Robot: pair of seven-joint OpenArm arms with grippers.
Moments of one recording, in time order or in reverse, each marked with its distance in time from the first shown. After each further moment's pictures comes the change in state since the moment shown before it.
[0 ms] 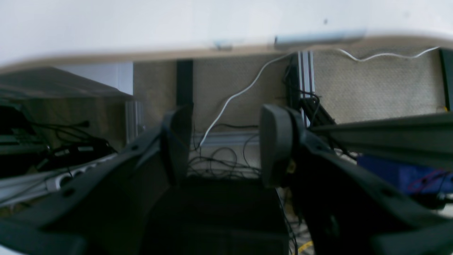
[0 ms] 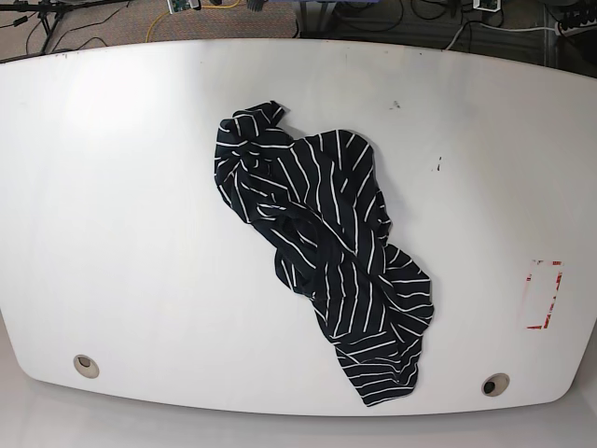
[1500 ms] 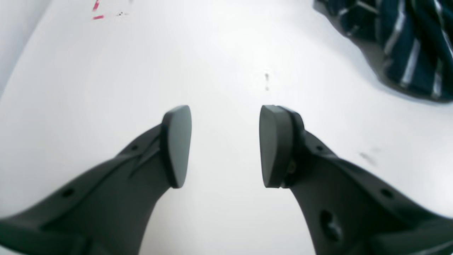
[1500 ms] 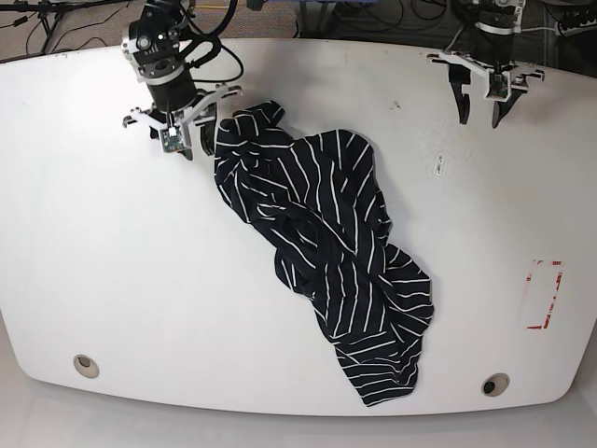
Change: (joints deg) left arm -23.6 -3.3 0.7 1.6 0.3 -0.2 4.6; right arm 37.8 0.0 0.0 -0.2 -0.3 0.7 -12.0
